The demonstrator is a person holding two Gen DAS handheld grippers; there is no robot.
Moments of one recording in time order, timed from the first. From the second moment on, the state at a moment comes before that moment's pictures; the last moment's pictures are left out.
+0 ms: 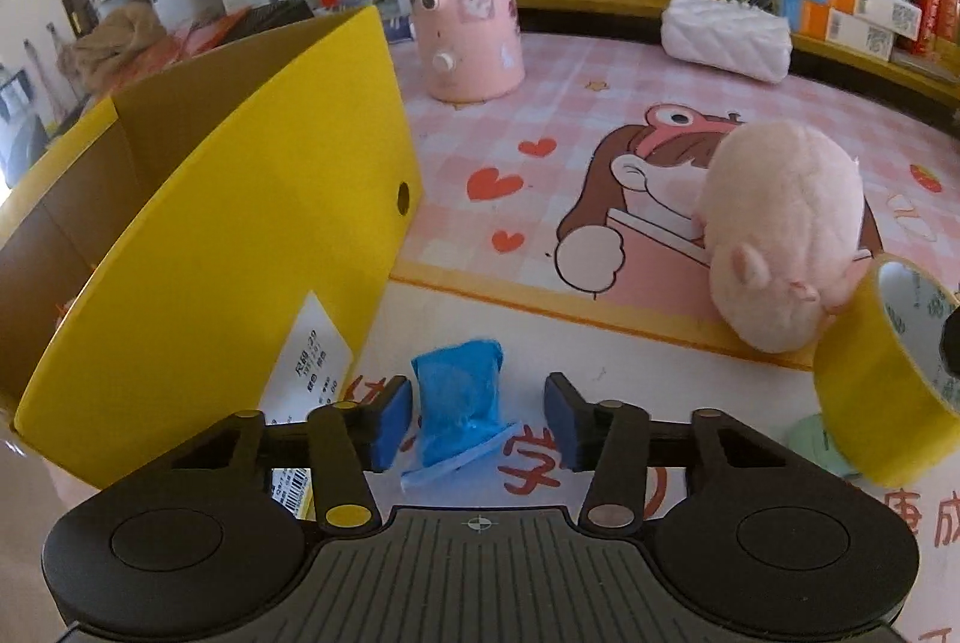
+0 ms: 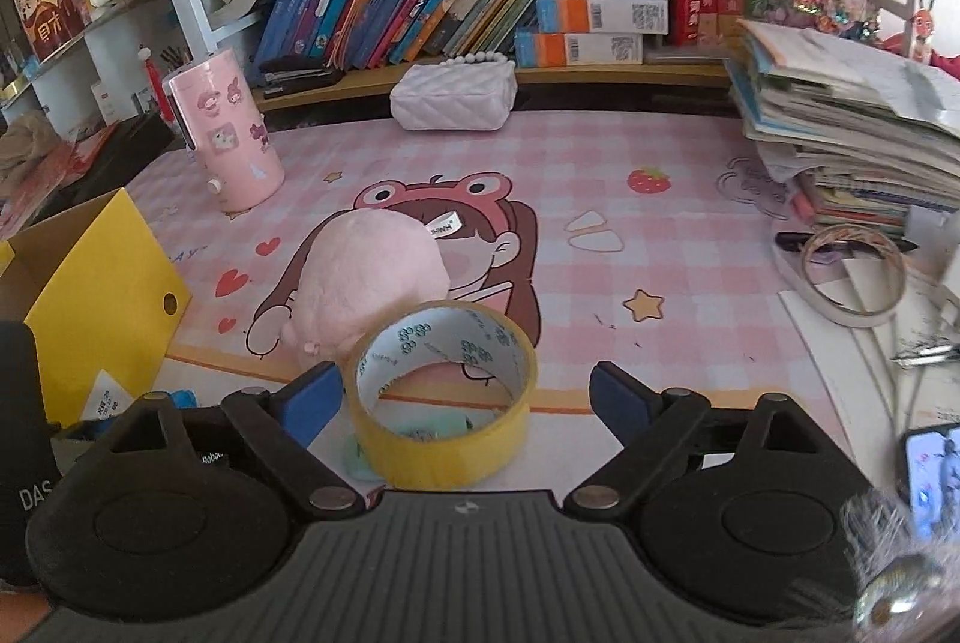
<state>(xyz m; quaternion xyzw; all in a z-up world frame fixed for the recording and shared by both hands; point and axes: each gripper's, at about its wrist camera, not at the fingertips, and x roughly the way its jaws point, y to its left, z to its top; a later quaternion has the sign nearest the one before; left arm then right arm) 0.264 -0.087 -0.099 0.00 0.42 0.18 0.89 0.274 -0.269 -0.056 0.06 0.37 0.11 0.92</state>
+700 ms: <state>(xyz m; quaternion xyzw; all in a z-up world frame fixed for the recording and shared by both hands) 0.188 -0.070 -0.047 -0.03 0.39 0.07 0.92 0.292 -0.250 -0.077 0.04 0.40 0.10 0.91</state>
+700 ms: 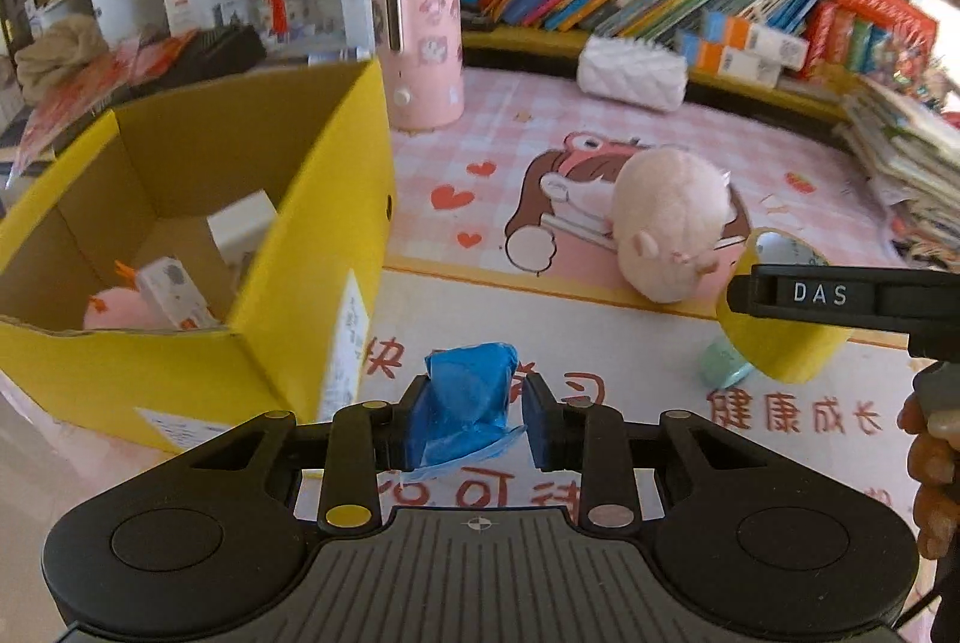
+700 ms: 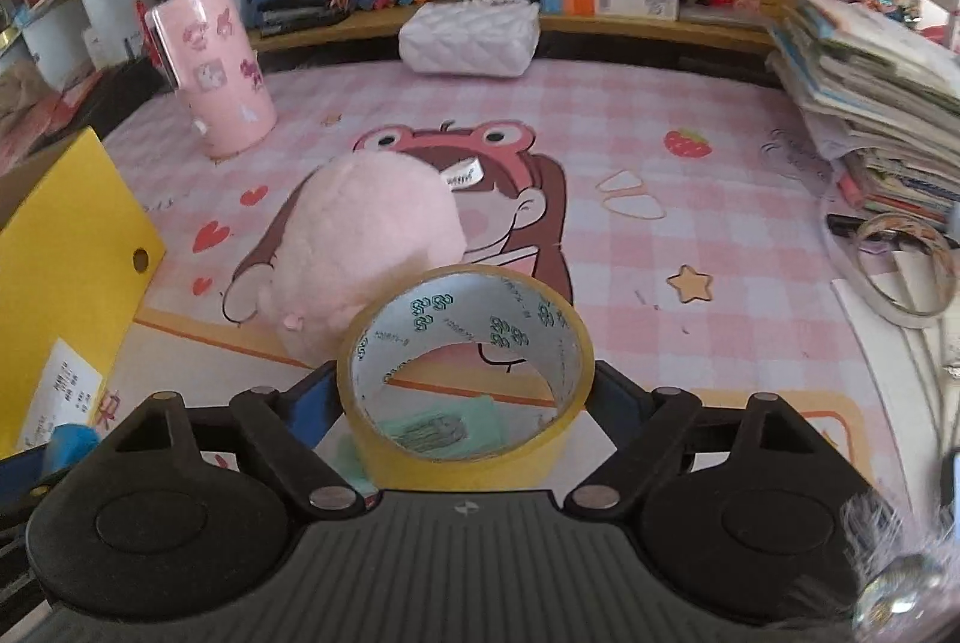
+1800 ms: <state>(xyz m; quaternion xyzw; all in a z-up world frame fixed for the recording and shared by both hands) -0.083 0.154 0.008 -0.09 0.30 0.21 0.93 0.002 0.015 -0.019 -0.07 0.39 0.25 0.88</state>
